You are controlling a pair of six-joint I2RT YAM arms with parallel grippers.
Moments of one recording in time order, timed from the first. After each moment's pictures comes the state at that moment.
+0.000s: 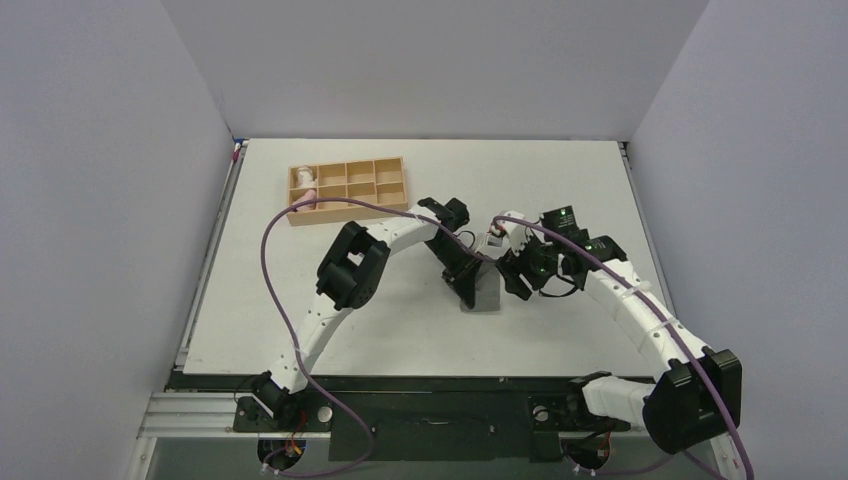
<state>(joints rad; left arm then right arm) -0.74 2.53 2.03 -1.05 1.01 0.30 0.31 1.20 0.94 -0.76 -0.36 -0.51</state>
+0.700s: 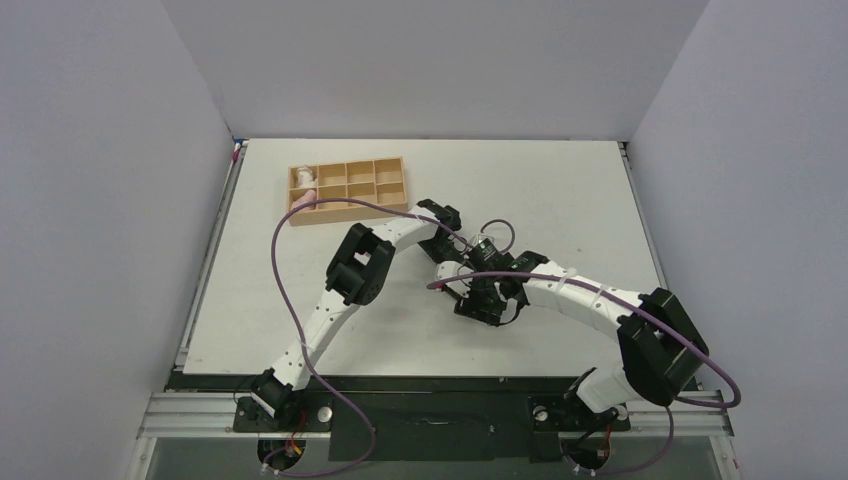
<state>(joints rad) -0.70 2.71 2.21 -1.27 1.19 0.21 0.72 1.44 0.88 -0.64 -0.07 -0.62</state>
